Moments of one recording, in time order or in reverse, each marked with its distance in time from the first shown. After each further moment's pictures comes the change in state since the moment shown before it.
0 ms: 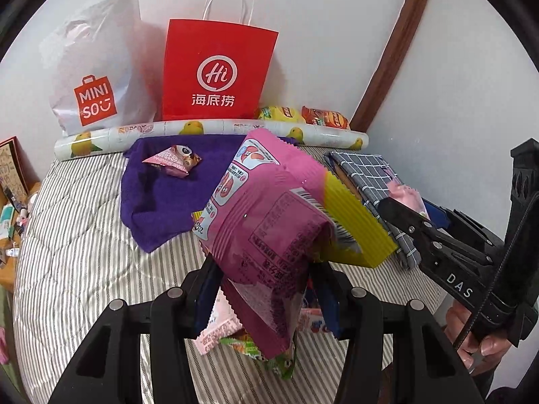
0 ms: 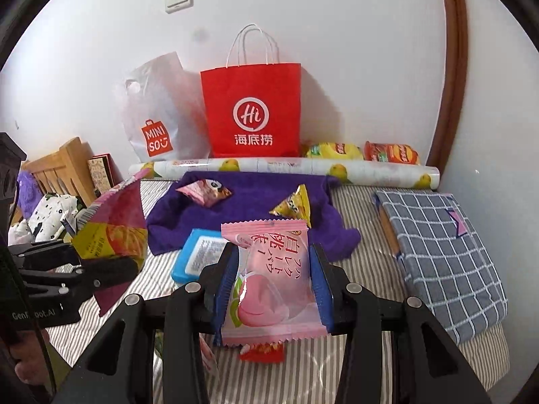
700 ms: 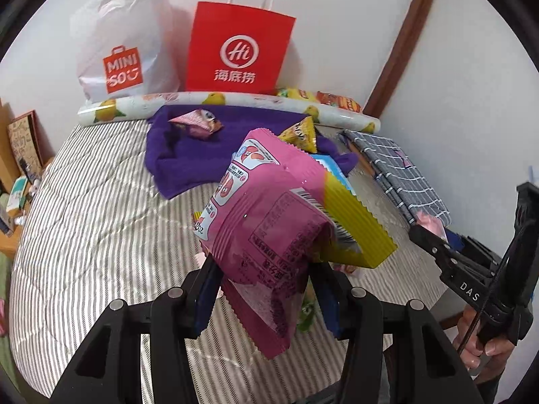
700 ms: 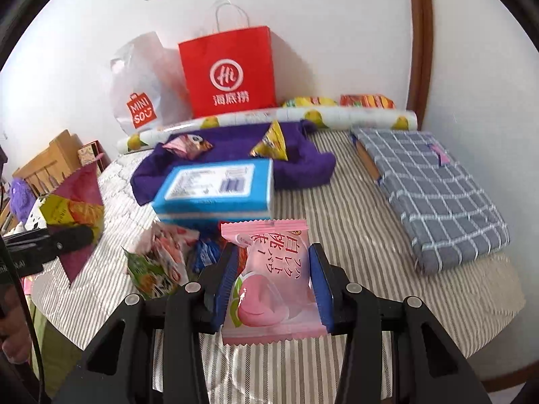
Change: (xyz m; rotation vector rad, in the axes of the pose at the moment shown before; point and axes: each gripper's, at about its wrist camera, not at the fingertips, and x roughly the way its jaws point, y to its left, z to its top) left arm -0.015 0.008 -0.062 -0.022 0.008 0.047; right arm -0.017 -0.020 -0.083 0.084 0.073 -0.039
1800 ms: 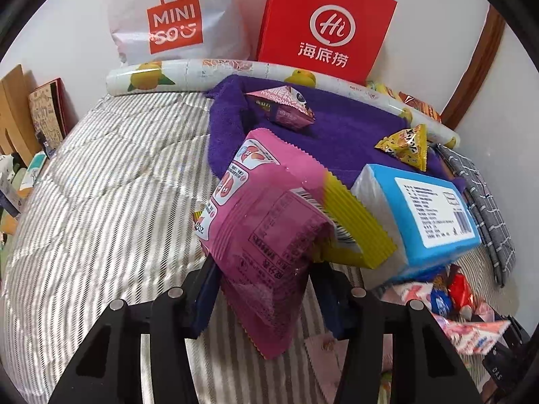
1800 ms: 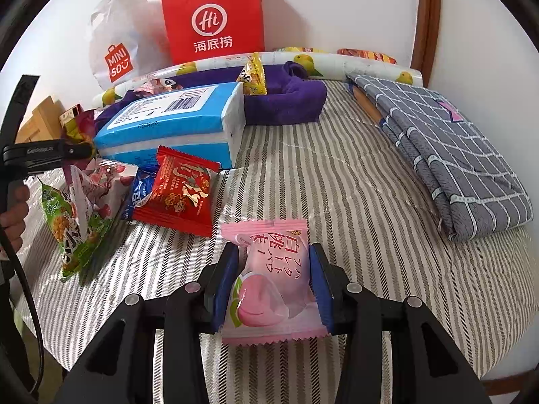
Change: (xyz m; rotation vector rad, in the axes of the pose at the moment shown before) left arm 0.099 0.095 0.026 -0.129 0.037 0.169; right arm 0.078 -0.032 -0.053 -0.021 0.128 -0.029
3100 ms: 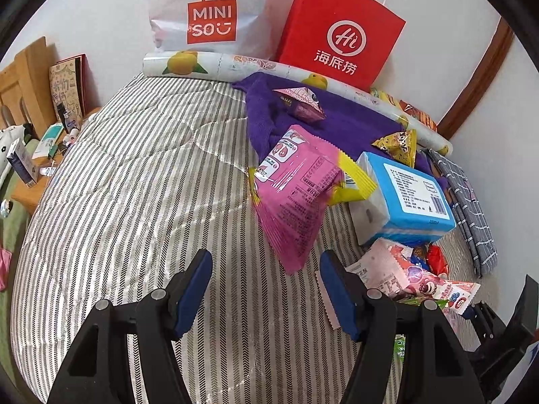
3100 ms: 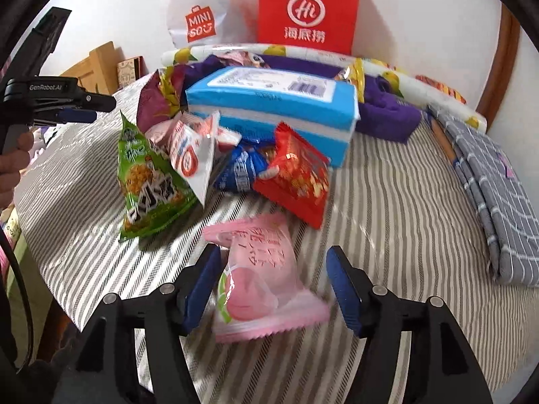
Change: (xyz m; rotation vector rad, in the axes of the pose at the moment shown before) left arm -0.048 0.028 -0.028 -0.086 0.026 -0.020; right arm -0.002 0.066 -0.009 -0.283 0.013 0.124
